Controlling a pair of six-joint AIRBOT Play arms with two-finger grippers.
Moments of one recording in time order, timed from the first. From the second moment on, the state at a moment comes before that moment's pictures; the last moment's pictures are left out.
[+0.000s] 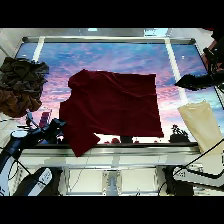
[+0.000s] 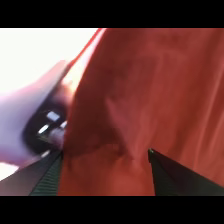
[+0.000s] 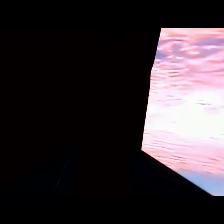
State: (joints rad) left arm 0.40 -0.93 0.27 0.62 -0.74 -1.24; right arm -0.37 -1.35 1.43 -1.00 1.35 1.14
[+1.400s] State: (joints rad) left arm 0.40 -0.97 0.27 0.34 -0.81 -0.95; right arm -0.54 -1.29 0.55 -0.90 1.34 1.23
